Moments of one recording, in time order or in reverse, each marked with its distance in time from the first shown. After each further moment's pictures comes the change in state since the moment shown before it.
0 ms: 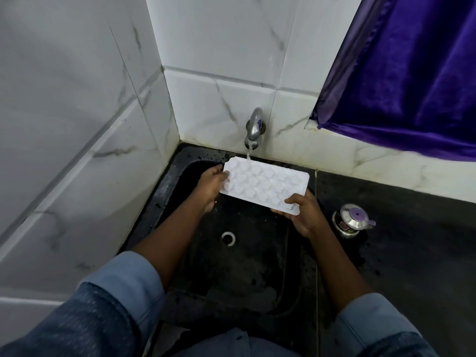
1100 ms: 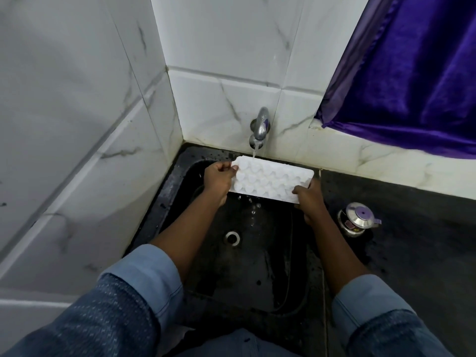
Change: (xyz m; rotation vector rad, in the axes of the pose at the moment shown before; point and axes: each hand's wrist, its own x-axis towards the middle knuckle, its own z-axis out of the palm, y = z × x) left_hand 0.009 0.005 0.015 -0.015 0.217 0.119; right_hand 0.030 -0.008 0.014 -0.440 0.356 -0.116
